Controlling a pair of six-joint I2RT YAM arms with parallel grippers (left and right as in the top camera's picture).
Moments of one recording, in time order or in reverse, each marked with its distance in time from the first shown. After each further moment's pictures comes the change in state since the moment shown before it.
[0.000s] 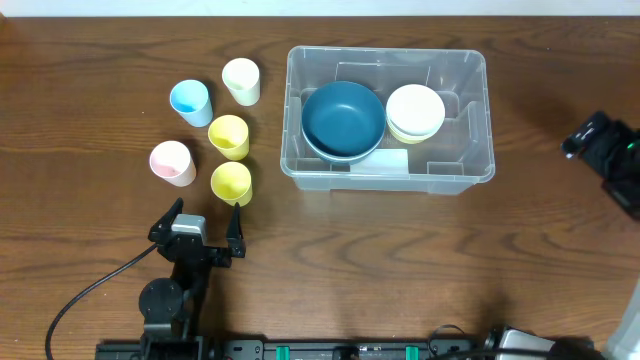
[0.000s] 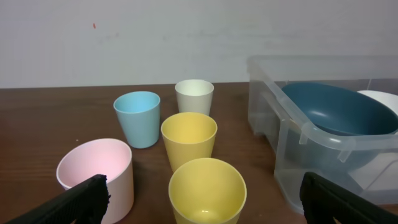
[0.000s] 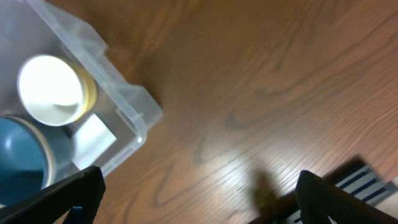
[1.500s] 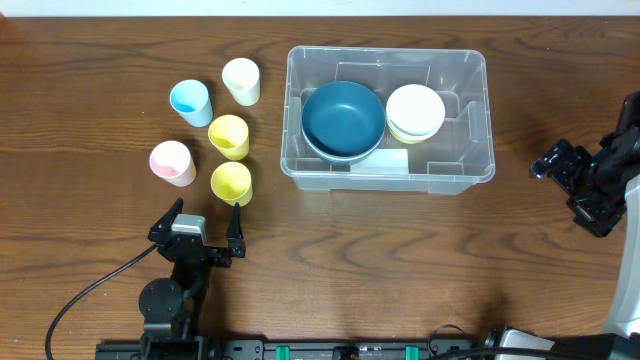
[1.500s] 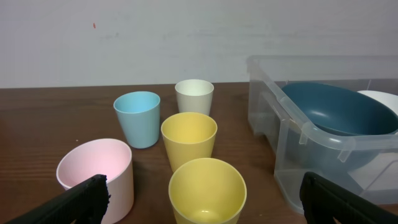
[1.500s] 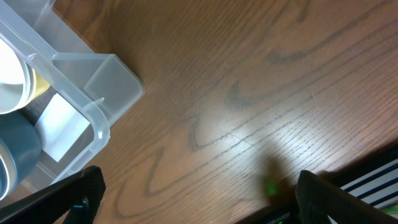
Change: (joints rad) left arm 0.000 0.000 0.000 0.000 0.000 0.000; right arm -0.003 0.000 -0.294 0.133 -0.055 0.020
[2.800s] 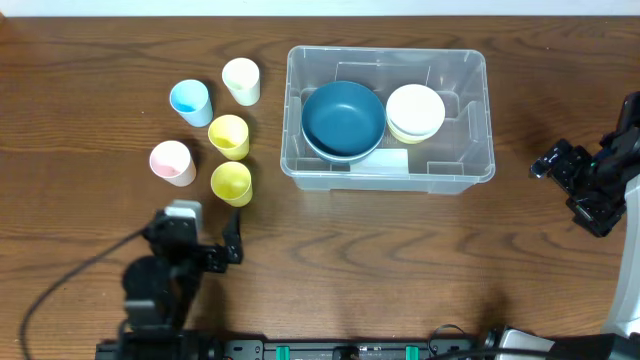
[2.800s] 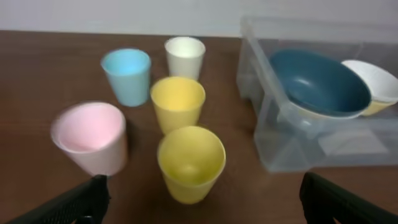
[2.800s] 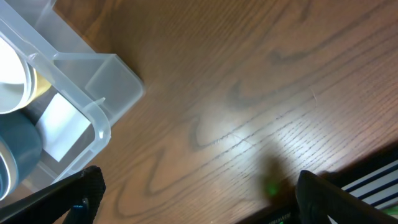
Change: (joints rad) left arm 0.000 0.298 0.413 -0.395 0.024 -0.025; right arm 0.000 0.000 -0.002 0.002 -0.003 0.000
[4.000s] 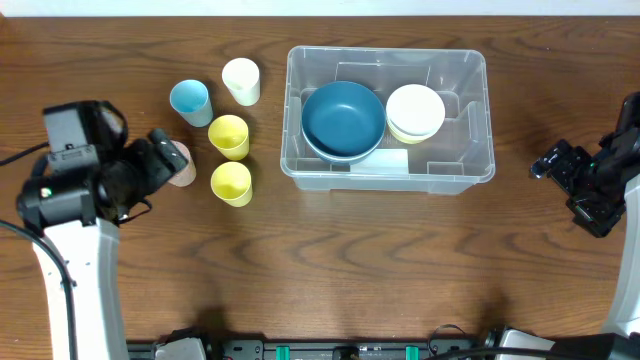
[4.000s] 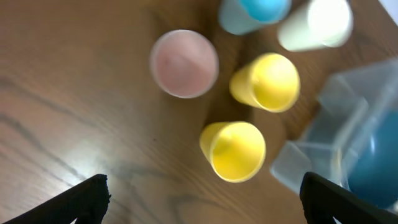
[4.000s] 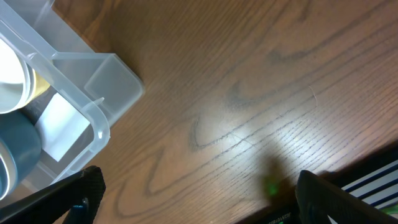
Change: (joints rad) left arm 0.271 0.938 0.845 -0.627 -0.022 -0.441; right arm 0.000 0.000 -0.002 0.001 0.000 0.000
